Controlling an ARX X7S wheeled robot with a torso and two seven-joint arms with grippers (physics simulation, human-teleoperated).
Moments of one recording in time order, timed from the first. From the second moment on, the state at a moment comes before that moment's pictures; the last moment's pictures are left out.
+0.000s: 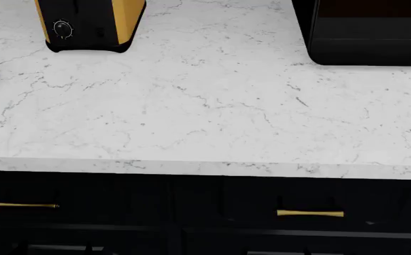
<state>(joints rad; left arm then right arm) 0.00 0.00 0.00 0.00 0.00 0.00 0.00 0.00 0.00 0.00 0.00 0.00 0.00 0.00</state>
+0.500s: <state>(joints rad) 0.01 -0.06 0.04 0.09 -0.06 -0.09 -0.05 0.01 0.06 -0.06 -0.09 0.06 0.04 0.04</state>
